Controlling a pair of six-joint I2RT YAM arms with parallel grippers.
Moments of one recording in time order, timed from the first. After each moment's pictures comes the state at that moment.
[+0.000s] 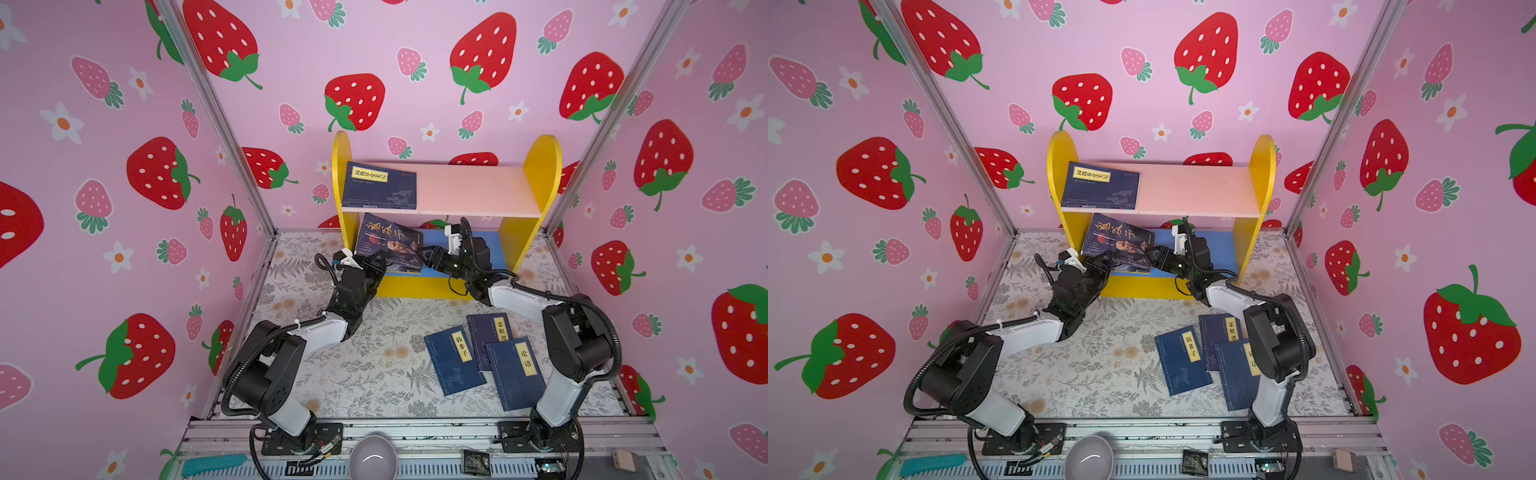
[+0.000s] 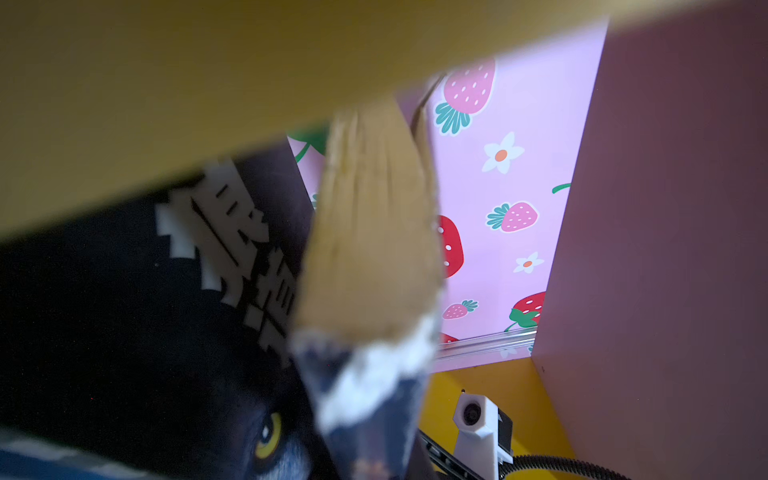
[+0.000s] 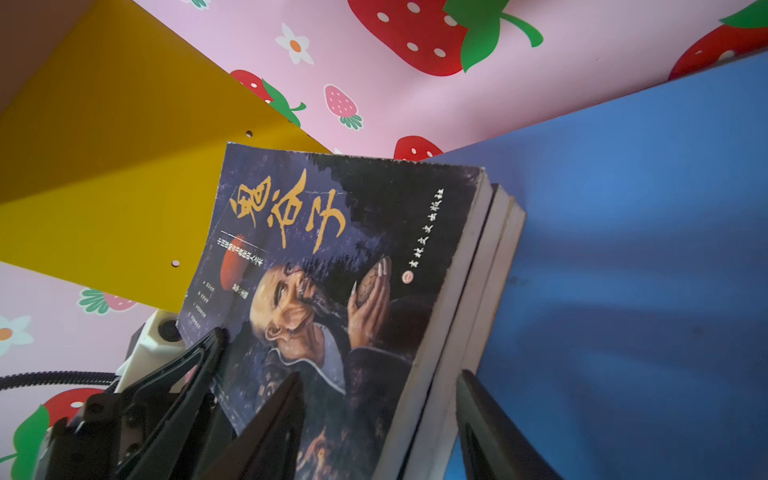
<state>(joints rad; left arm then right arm) -0.46 1.60 0.77 0.82 -0.11 -1.27 0.55 1.81 1.16 0.42 -0.41 0.74</state>
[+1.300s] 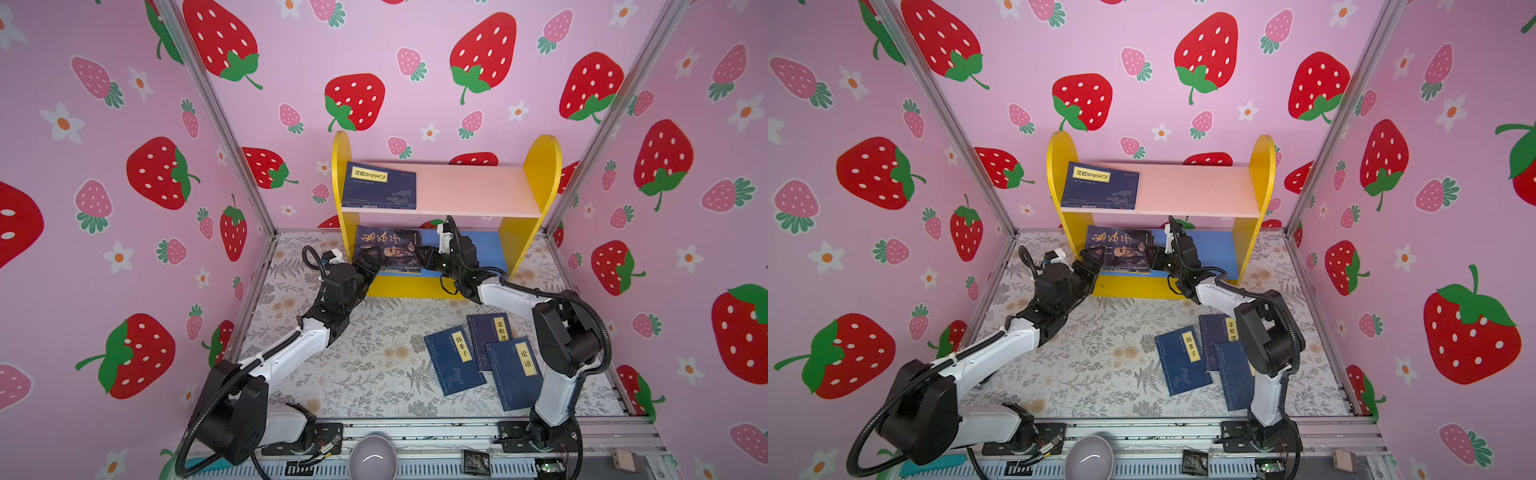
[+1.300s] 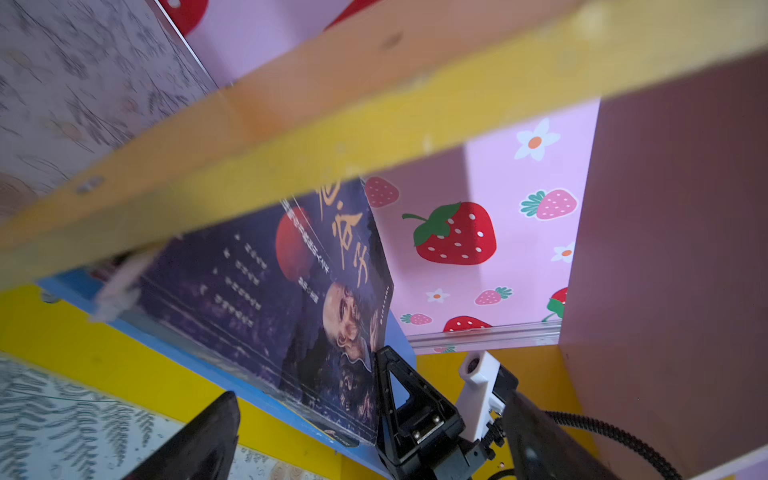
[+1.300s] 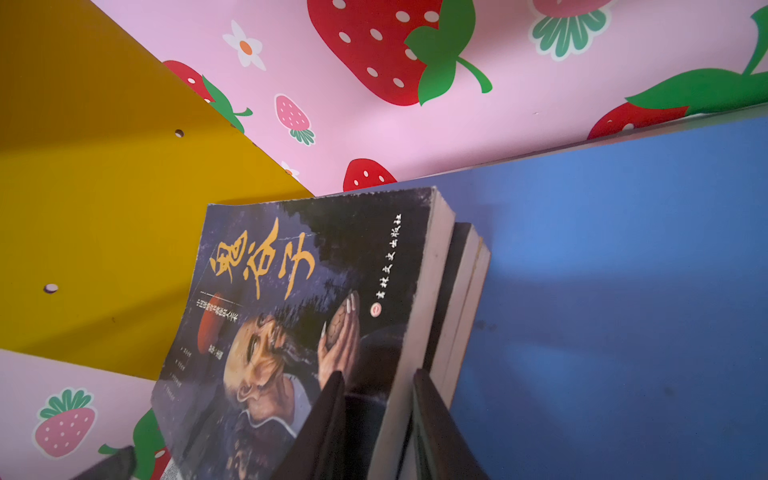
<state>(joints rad) -0.40 1.29 0.82 0.26 -0.08 -1.21 0.62 1.87 1.24 0.35 -0.18 0.61</state>
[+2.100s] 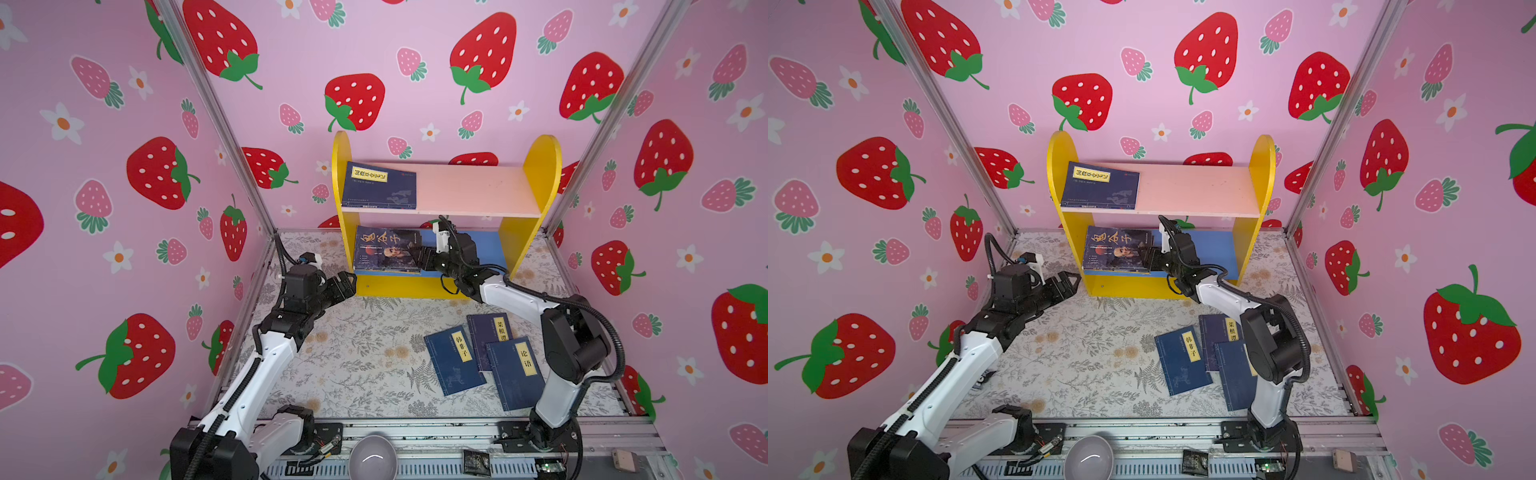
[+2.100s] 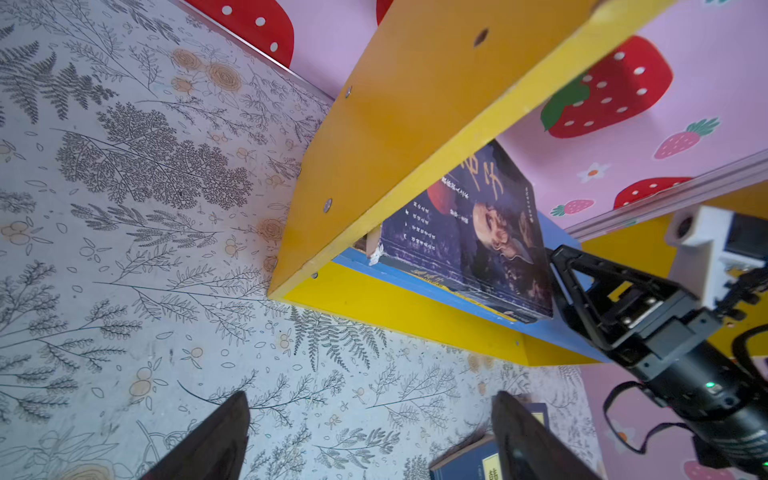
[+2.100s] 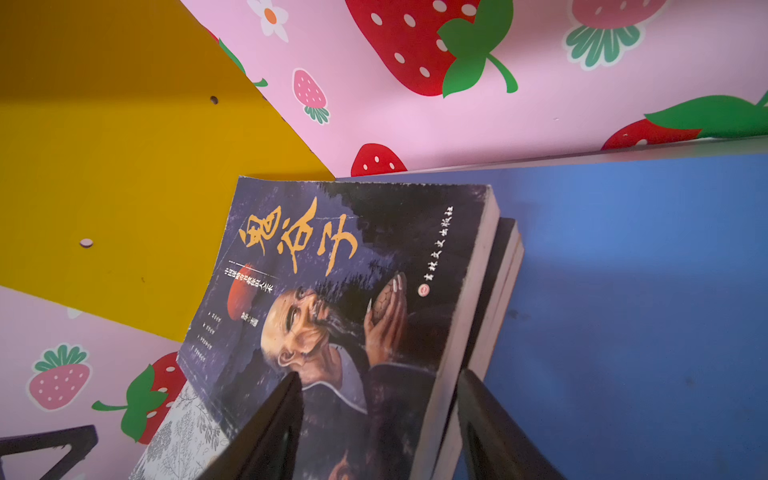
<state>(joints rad) -0.16 1.10 0.85 -0.31 0.19 -0.54 0.63 1.81 1.27 0.23 -0.19 0.51</state>
